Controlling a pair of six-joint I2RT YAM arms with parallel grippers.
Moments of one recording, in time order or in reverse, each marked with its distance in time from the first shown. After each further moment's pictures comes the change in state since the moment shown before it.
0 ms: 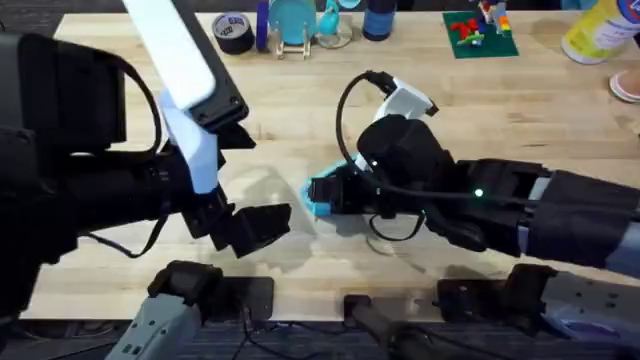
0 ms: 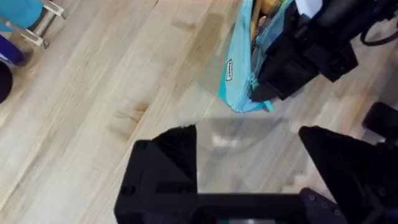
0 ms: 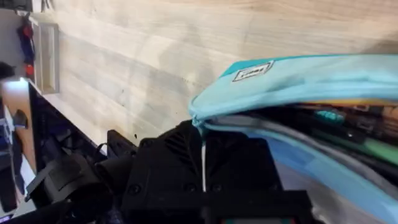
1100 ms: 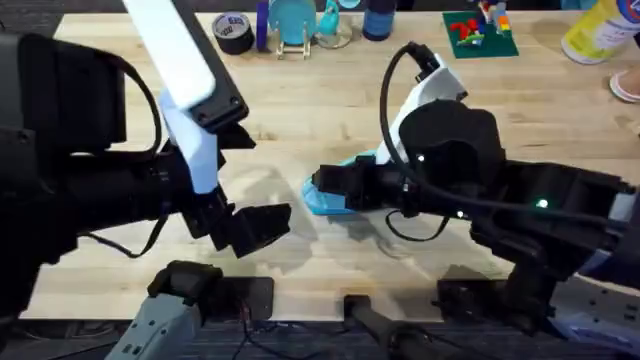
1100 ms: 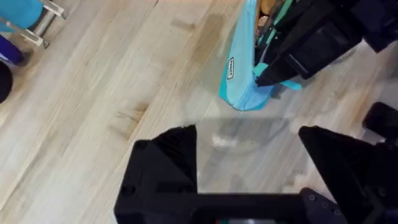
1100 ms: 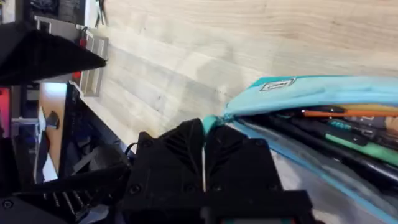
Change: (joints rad) left arm 0.000 0.000 0.000 0.000 0.000 0.000; right arm -0.018 -0.194 -0.010 -0.020 0.000 -0.035
